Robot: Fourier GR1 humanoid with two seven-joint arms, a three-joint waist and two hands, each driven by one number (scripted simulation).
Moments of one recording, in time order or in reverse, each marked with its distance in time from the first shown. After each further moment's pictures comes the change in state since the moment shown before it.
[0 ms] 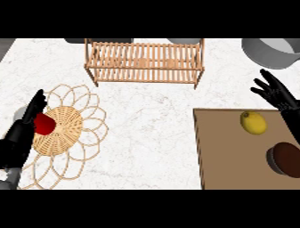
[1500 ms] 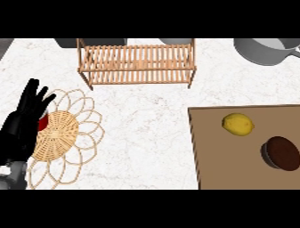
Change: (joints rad) left arm -0.016 -0.106 0.081 -0.178 0.068 0.102 0.182; right arm -0.204 -0.481 -0.206 -0.061 -0.170 0.869 -0.006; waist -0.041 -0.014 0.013
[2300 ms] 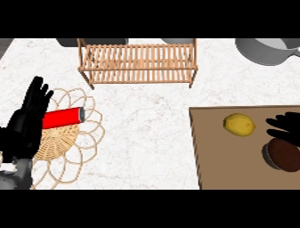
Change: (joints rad) left arm -0.018 -0.046 0.009 -0.003 -0.055 -0.006 0.022; right arm 0.320 0.073 0.103 -0.325 0.839 -0.275 -0.206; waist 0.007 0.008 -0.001
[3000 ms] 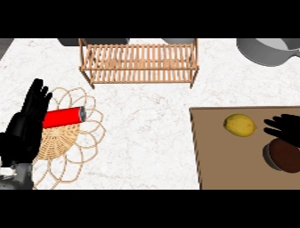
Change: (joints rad) left arm 0.035 -0.054 0.042 -0.047 -0.068 -0.049 0.035; right arm 0.031 0.094 0.058 0.254 0.332 -0.204 -0.217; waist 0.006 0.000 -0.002
